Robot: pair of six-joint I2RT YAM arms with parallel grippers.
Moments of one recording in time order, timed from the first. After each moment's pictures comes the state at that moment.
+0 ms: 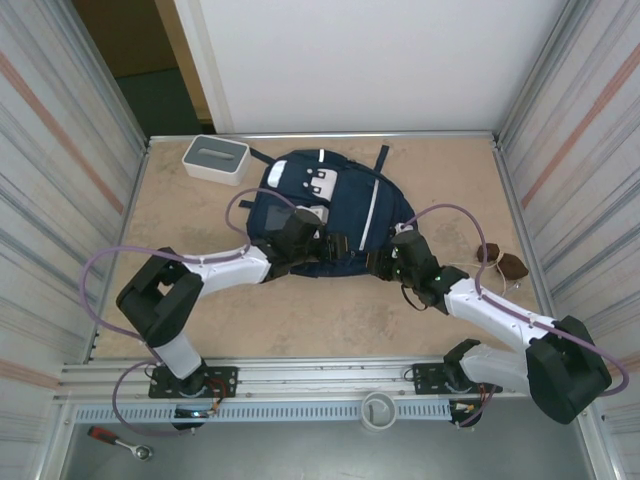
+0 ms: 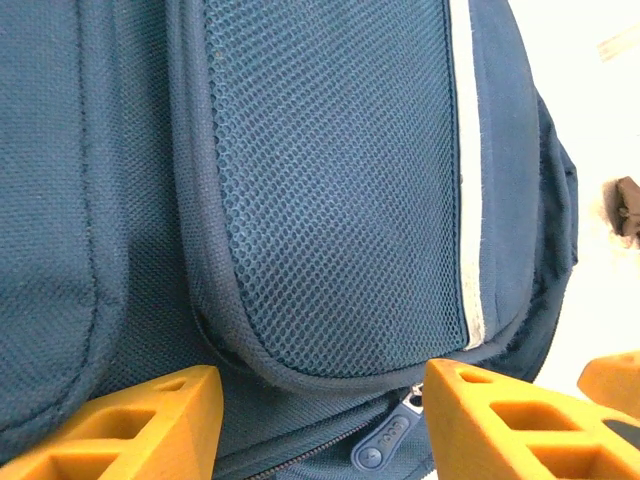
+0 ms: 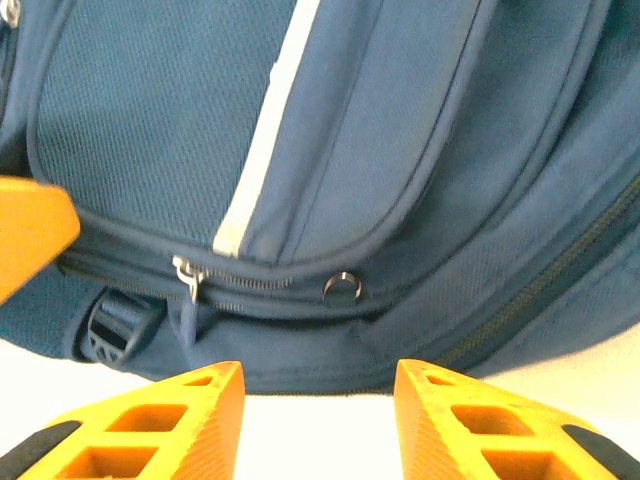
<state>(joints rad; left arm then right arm) -0.78 1.69 0.95 0.07 0.03 -0.67 0.60 1.12 0.52 -0.15 0.06 0.62</state>
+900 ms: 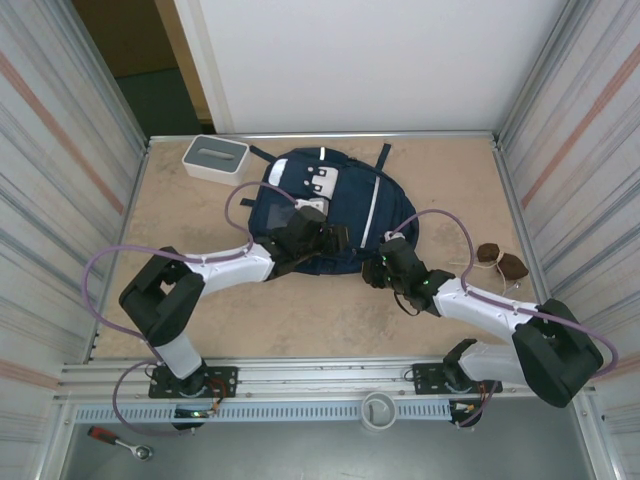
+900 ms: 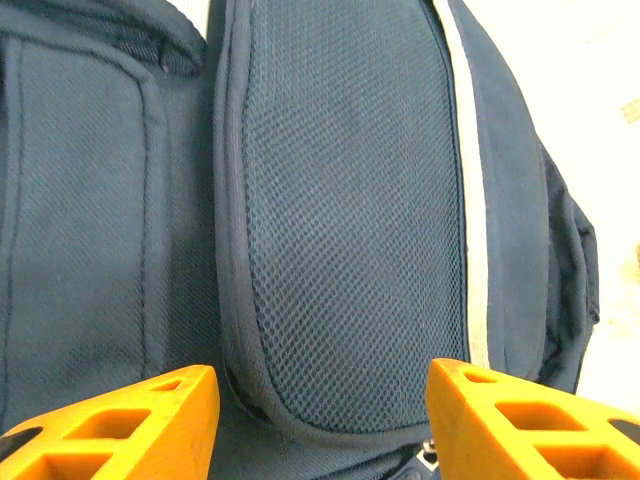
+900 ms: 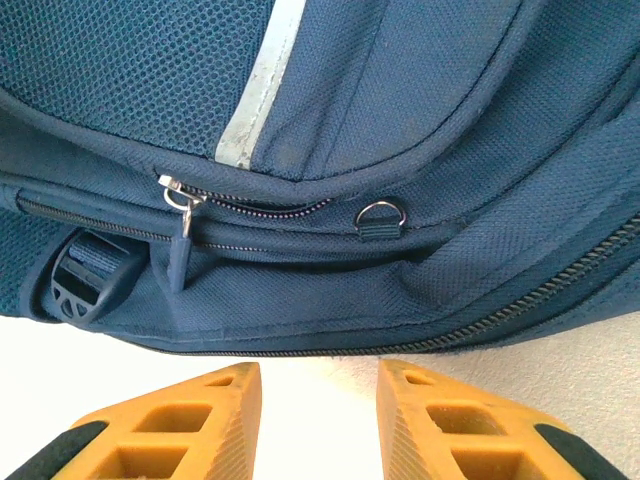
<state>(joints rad) -0.80 1.69 0.99 0.08 -0.13 -0.65 0.67 1.21 0.50 -0.08 0.12 0.62</state>
